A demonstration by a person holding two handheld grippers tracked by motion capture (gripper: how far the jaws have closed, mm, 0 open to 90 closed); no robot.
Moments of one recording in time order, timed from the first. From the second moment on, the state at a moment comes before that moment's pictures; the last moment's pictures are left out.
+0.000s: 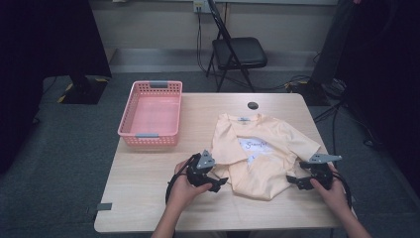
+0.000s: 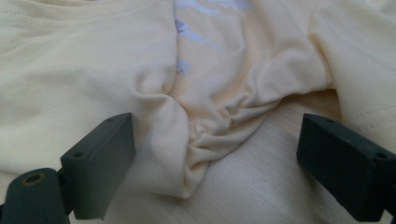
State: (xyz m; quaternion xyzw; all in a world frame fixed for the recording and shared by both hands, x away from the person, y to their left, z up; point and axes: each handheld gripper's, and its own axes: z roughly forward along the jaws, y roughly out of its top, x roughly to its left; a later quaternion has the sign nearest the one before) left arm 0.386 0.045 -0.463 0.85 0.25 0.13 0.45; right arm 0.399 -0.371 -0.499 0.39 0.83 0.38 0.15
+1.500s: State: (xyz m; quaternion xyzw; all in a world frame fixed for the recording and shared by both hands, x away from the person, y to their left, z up) left arm 0.456 -0.045 -0.482 0.87 0.25 0.14 0.39; right arm 0.399 -0.371 -0.499 0.39 0.83 0.38 0.15
